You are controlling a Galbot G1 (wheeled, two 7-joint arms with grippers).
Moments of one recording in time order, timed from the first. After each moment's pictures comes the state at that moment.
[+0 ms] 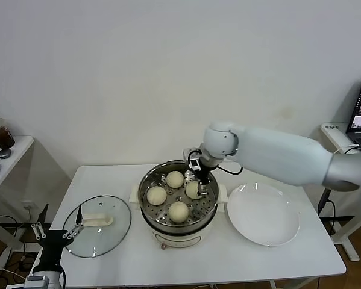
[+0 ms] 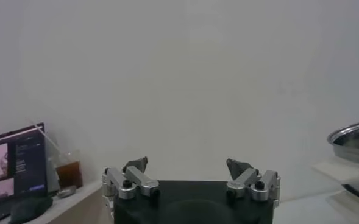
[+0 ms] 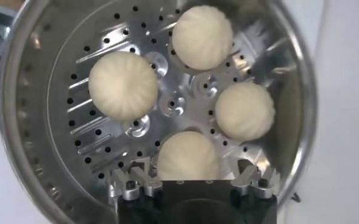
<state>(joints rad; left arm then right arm) 1.66 -1.29 -0.78 -1.99 -0.09 -0.25 -0.09 0.44 1.01 -1.14 1.46 0.31 -0.56 -0.98</state>
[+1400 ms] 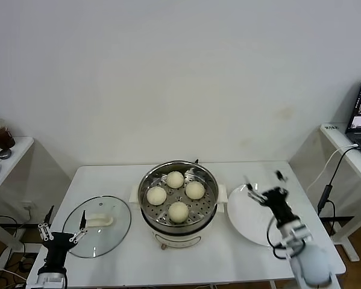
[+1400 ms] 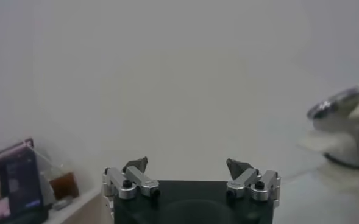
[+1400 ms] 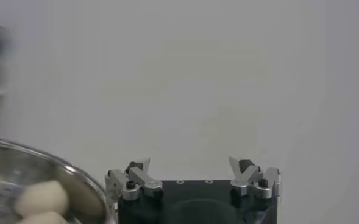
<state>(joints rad) 1.65 -1.23 -0.74 -1.89 0.36 -0.26 -0.22 -1.38 1.31 0.72 1.88 0.03 0.22 -0.22</state>
